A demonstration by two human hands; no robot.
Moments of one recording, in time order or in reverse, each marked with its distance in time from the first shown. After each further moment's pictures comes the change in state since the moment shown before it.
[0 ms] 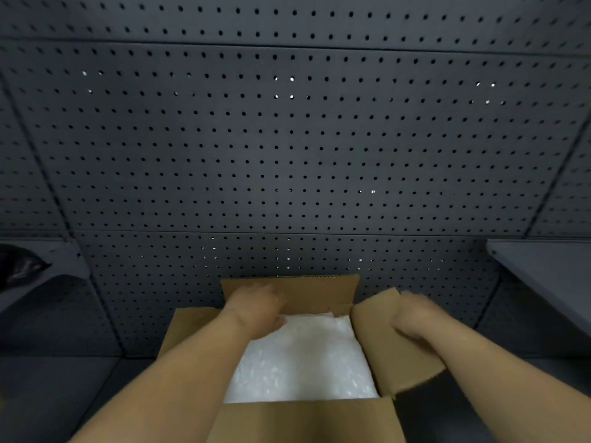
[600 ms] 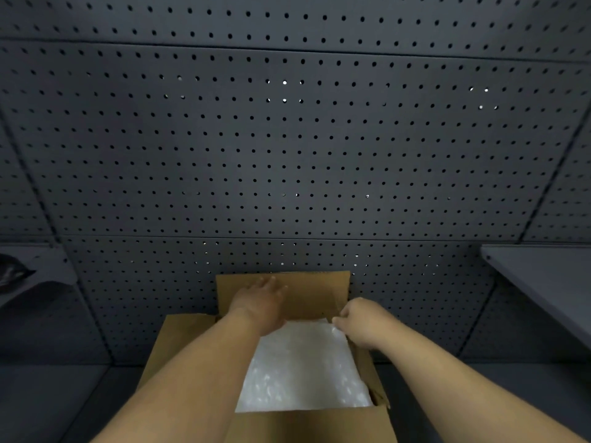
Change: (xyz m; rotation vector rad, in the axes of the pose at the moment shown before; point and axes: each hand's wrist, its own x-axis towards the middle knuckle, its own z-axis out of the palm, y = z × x) left_hand 0.029 0.012 -0.002 -0.053 -0.073 -0.115; right_hand -0.015 -0.052 0.018 0.093 -0.018 -0.251
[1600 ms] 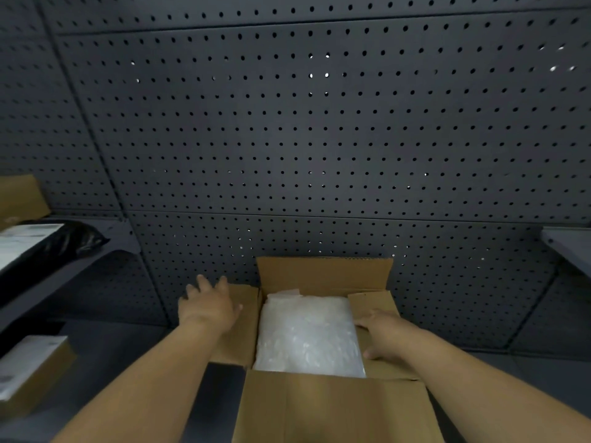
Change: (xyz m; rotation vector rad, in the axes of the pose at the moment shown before) left_hand -0.078 -0.090 0.056 -0.207 -0.090 -0.629; right_hand 0.017 0.007 0.056 -0.436 -0.253 -0.228
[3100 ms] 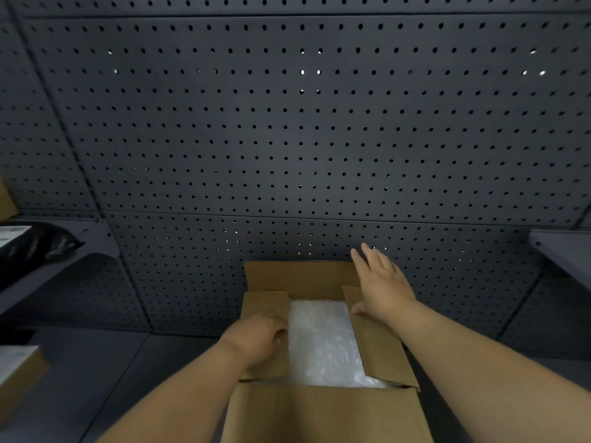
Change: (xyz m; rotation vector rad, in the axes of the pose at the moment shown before) left_hand -0.009 0.061 0.033 -0.128 -0.067 0.713; right_hand 0.015 0.016 -0.040 0.026 0.529 0.082
